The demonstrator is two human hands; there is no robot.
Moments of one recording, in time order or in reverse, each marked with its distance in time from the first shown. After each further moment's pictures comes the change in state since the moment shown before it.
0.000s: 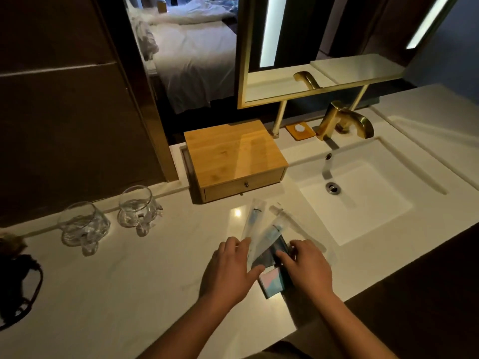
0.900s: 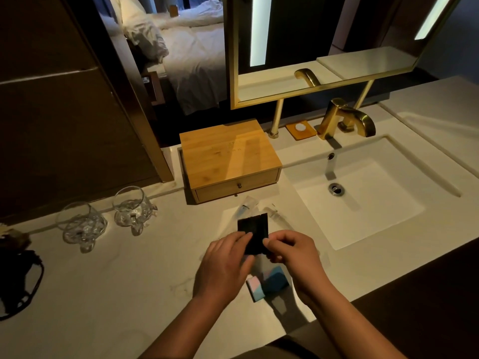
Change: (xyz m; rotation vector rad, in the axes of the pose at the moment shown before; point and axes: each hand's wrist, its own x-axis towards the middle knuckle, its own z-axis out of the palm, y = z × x) left_hand -0.003 0.029 -0.008 -0.063 0.235 0.141; right_hand -0.004 -0.031 -0.064 0.997 -0.290 0.030
